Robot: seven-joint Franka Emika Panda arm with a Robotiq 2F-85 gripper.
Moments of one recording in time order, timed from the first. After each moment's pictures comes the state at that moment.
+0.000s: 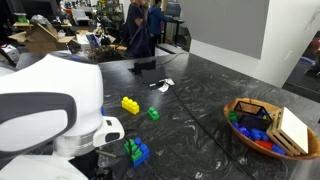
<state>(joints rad) -0.01 -0.29 -0.12 -2.62 -0.13 2.13 -0.38</state>
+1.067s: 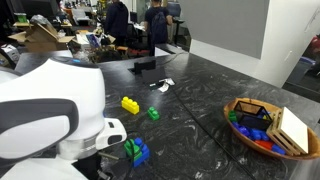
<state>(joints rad) -0.02 -0.28 -0.14 -2.63 -0.13 2.17 -0.39</state>
